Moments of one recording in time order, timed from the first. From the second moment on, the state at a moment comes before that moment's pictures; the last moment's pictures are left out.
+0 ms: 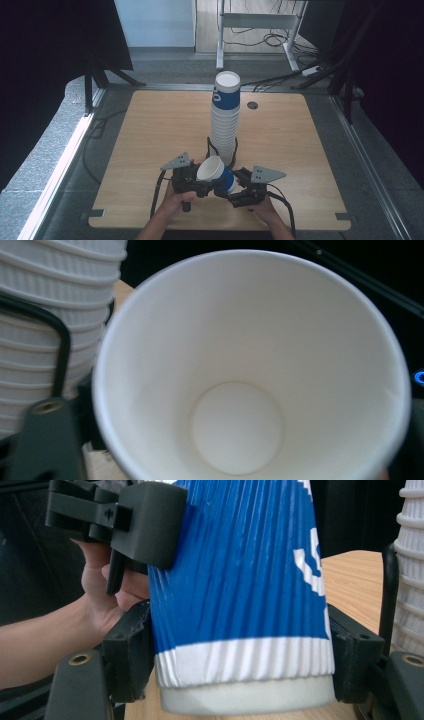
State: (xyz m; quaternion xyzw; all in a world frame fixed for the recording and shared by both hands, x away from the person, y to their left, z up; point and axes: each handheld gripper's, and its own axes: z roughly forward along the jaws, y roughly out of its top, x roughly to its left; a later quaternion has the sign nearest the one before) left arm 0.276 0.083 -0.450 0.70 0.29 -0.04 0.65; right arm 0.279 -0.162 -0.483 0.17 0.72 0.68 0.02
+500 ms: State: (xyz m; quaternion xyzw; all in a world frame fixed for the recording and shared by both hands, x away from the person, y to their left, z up) left arm 0.270 0.088 -0.438 0.74 0.28 0.04 0.61; right arm 0.278 -0.159 -0.486 0.17 0.75 0.64 0.03
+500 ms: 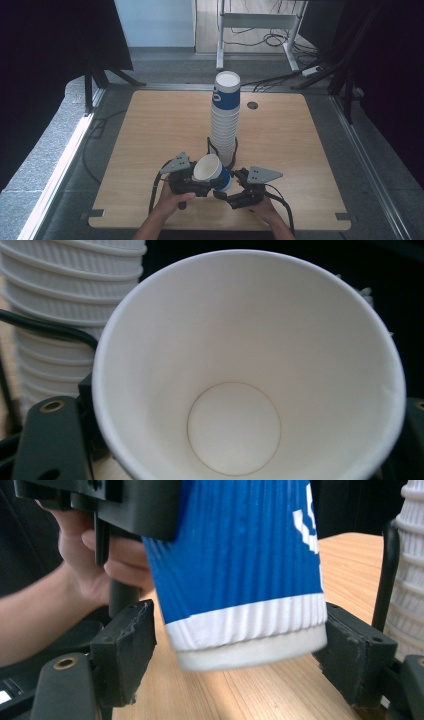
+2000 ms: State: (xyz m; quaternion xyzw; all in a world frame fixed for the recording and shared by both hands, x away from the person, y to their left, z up) left arm 0.258 0.055 -0.447 0.86 0.25 0.17 0.41; right arm 0.267 -0.134 -0.492 0.14 0.83 0.52 0.14
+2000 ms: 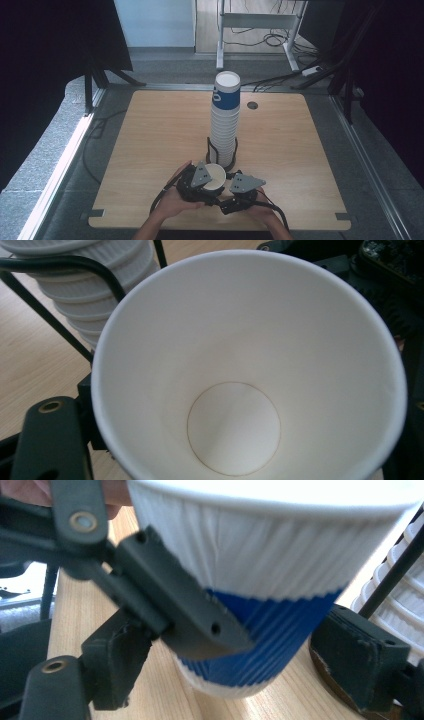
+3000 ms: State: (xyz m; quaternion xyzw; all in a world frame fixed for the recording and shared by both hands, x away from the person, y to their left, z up) left arm 0.251 0.070 -0.425 0.81 0.28 0.15 0.49; right arm 0.271 -0.153 -0.485 0.16 0.80 0.55 0.17
